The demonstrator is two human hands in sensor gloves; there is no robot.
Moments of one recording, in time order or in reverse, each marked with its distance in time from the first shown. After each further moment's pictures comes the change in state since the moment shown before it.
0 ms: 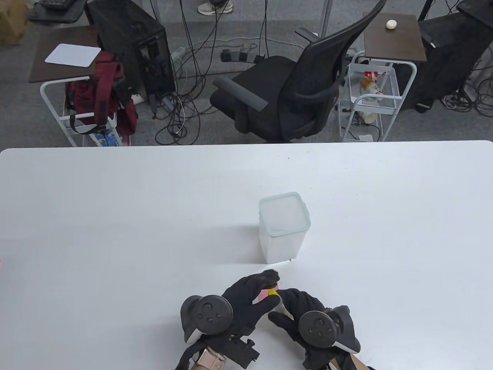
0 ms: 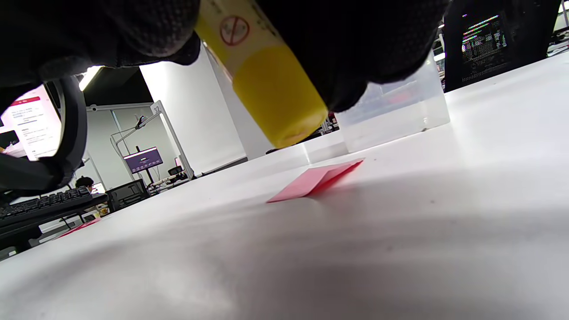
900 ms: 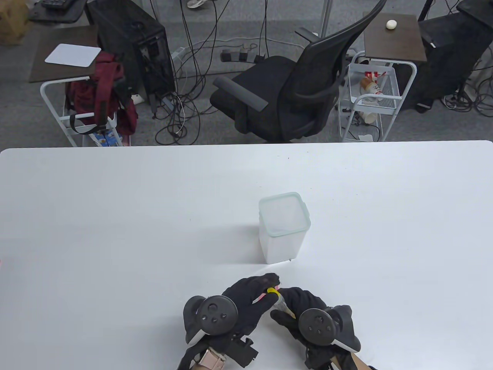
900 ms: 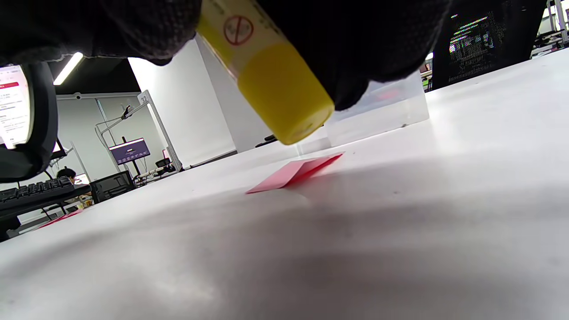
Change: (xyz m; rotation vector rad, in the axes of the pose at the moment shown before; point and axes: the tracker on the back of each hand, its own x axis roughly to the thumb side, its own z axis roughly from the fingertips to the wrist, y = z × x) left_hand 0.004 0.001 0.000 0.052 0.026 -0.189; right_hand -0.004 0.001 0.000 0.022 0.021 0.039
